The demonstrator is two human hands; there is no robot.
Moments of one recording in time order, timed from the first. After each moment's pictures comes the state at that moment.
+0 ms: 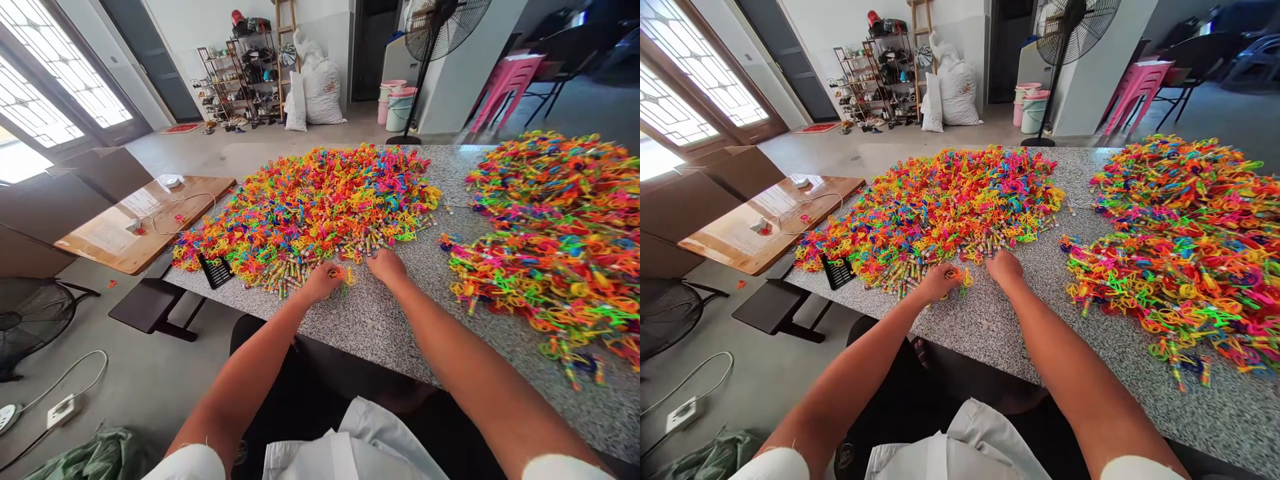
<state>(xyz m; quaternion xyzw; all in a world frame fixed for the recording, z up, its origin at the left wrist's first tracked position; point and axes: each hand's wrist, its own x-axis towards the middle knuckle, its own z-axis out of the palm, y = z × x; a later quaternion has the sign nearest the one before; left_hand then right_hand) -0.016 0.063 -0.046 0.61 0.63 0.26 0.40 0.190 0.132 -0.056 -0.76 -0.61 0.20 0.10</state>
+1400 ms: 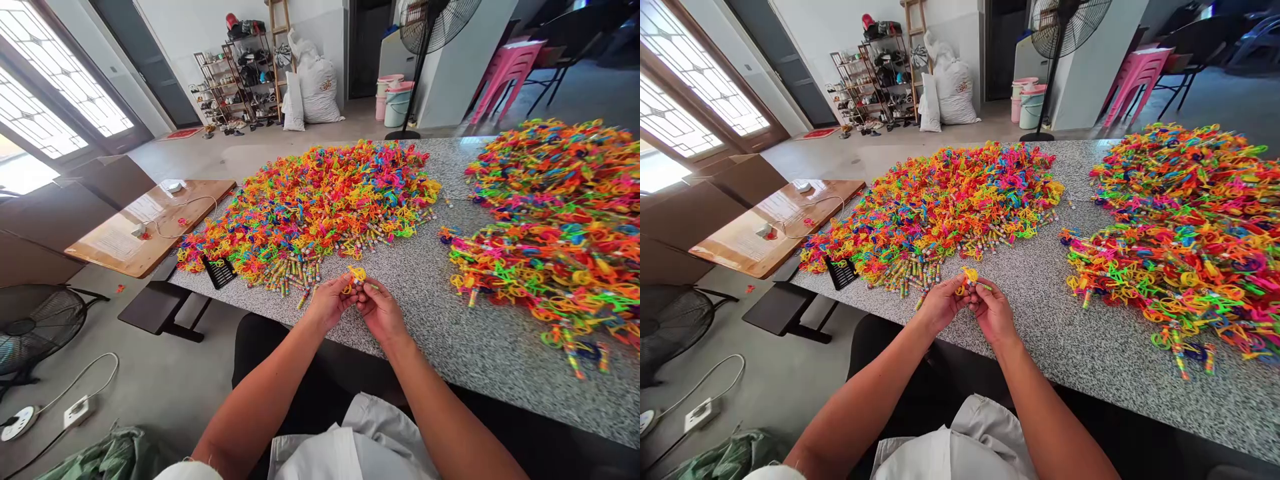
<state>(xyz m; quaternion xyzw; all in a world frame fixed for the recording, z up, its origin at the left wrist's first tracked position) 0.022 -0.005 -0.017 0.19 0.41 0.48 0.75 0.152 -0.017 -0.056 -0.30 -0.17 0.72 0.61</state>
